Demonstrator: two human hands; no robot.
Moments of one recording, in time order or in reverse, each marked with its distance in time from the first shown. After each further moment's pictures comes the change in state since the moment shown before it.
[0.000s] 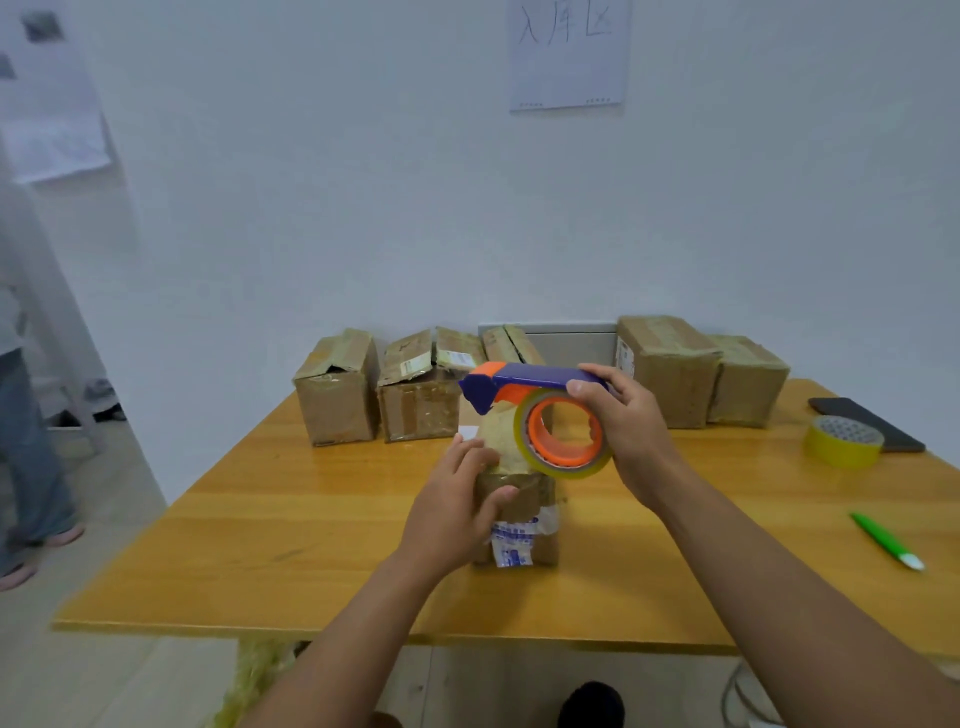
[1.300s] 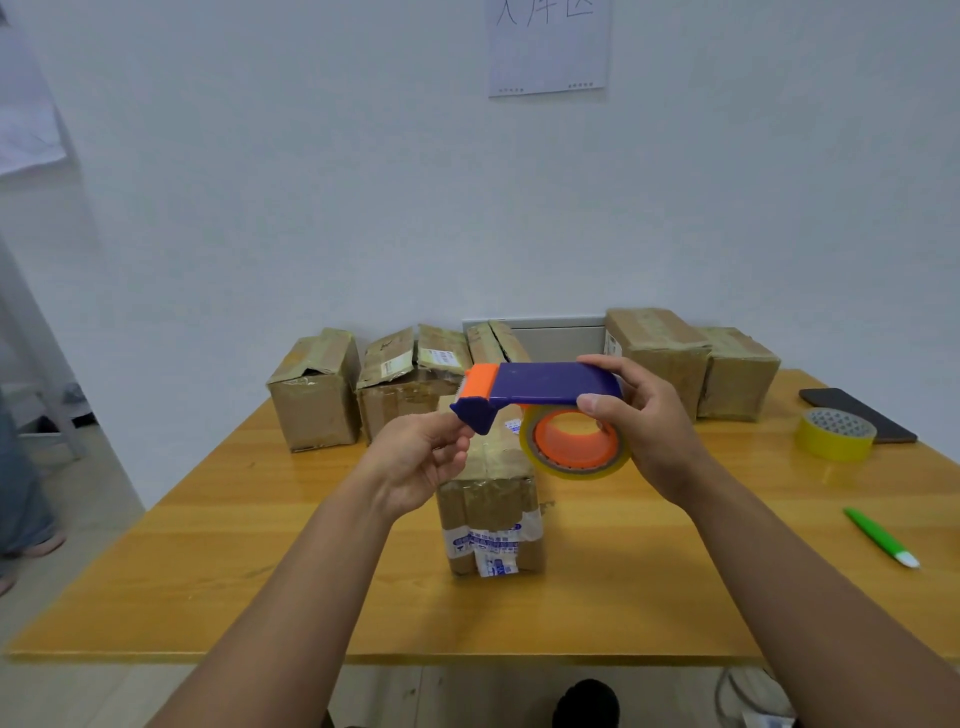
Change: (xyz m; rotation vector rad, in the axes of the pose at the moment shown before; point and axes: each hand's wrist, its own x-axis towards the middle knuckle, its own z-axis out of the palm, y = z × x) left_hand 0.060 0.041 -0.054 -1.209 -0.113 -0.745; right_hand 0.007 0.001 -0.038 -0.065 -0.141 -0.094
